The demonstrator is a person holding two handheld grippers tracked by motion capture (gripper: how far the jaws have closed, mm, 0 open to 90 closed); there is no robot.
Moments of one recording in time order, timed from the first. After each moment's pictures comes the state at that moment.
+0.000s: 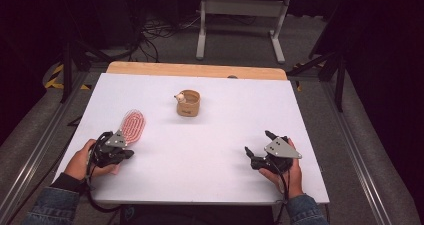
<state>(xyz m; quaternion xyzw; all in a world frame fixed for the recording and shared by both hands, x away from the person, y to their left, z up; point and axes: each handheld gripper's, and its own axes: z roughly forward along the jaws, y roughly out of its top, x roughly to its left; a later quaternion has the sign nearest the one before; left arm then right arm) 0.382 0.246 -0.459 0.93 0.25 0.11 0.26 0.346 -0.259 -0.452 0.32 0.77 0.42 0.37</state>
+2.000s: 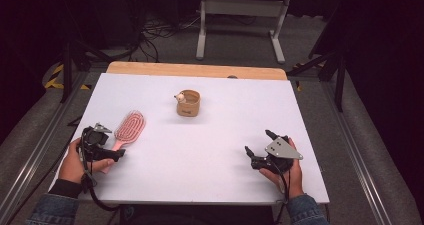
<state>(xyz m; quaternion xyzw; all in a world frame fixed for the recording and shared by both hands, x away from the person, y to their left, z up) 0.392 0.272 -0.462 0.83 0.49 0.13 0.24 0.344 -0.259 -0.450 0.31 0.76 0.43 0.37</state>
